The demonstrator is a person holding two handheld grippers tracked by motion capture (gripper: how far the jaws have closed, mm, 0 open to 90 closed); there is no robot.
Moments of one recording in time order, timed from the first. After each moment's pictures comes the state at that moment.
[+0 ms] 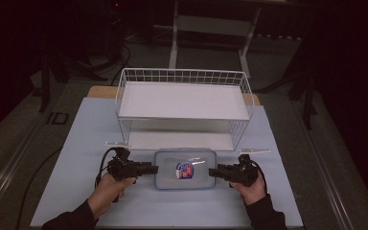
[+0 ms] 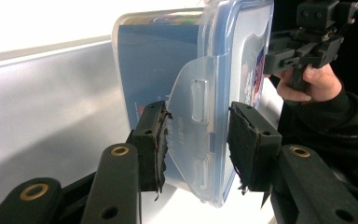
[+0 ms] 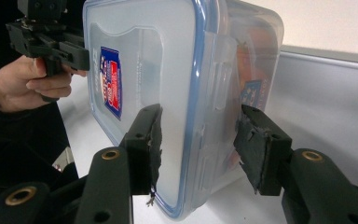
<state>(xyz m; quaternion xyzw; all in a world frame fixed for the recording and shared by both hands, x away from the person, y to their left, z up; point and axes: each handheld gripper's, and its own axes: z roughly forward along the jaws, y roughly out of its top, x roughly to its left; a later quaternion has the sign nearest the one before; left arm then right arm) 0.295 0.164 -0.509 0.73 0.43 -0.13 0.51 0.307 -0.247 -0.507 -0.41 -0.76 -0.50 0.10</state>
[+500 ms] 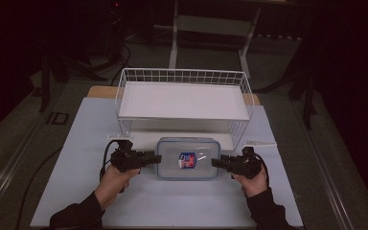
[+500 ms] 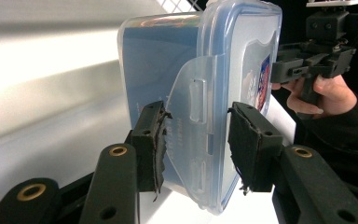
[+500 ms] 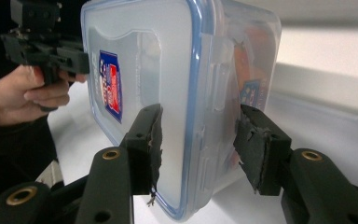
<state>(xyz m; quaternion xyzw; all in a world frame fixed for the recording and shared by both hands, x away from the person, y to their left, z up) 0.312 0.155 -0.493 0.73 0.41 -0.07 0.54 0.321 -0.251 -0.486 -0.41 -0.75 -0.52 0.05</state>
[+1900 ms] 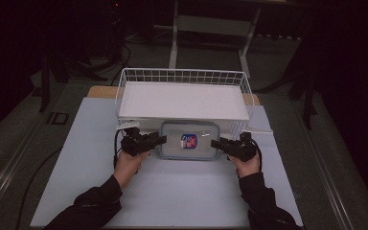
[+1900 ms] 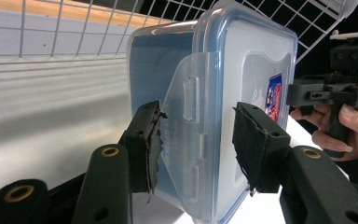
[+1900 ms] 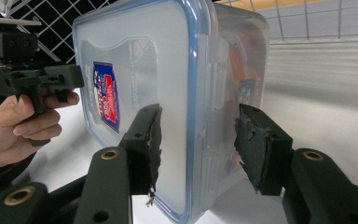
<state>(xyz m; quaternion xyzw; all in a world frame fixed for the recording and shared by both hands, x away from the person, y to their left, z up) 0.362 0.141 -0.508 0.69 0.43 0.02 0.58 0.374 -0.249 -0.499 -0.43 -0.72 -0.55 0.00</state>
